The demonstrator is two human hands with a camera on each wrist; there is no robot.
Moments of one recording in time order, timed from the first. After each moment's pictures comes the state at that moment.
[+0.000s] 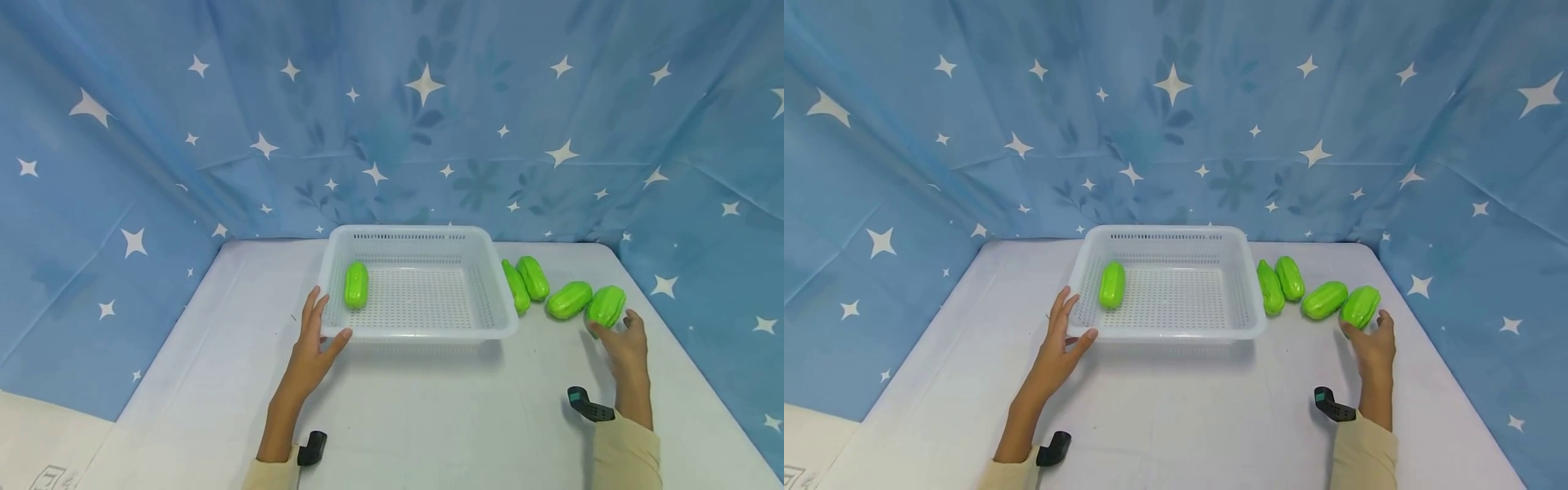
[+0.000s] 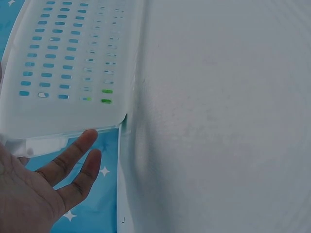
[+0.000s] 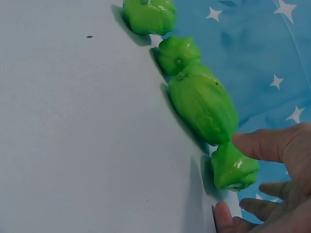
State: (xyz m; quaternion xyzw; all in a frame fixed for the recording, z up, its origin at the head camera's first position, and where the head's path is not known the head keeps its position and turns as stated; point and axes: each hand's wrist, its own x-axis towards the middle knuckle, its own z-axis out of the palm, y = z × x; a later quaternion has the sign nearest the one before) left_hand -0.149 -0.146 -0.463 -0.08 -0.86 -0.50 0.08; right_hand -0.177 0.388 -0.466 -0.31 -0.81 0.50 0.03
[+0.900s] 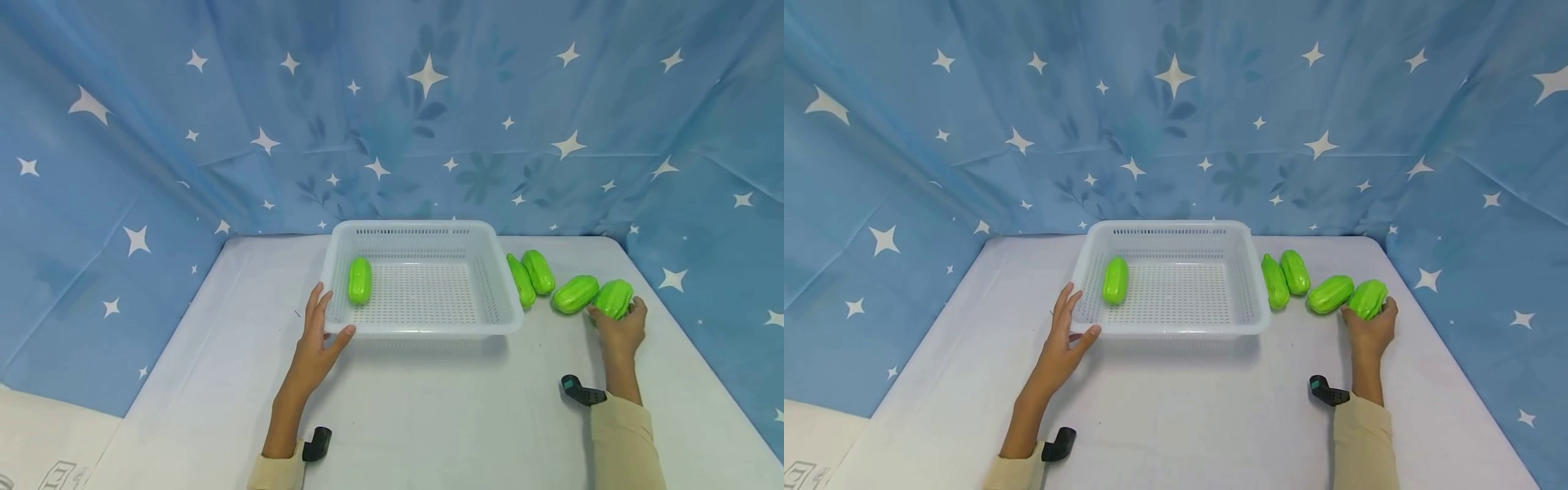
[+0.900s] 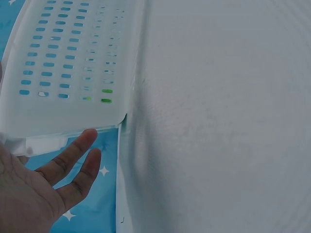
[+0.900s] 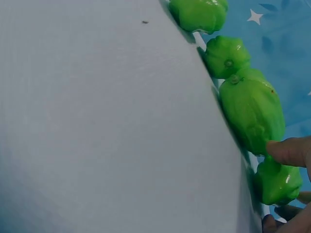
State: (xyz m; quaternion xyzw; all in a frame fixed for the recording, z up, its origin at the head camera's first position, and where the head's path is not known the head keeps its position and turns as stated) left_hand -0.150 -0.147 -0.462 -0.09 -0.86 -0.50 0.07; right_hand -0.204 0.379 -0.481 -0.35 -0.79 0.49 0.12
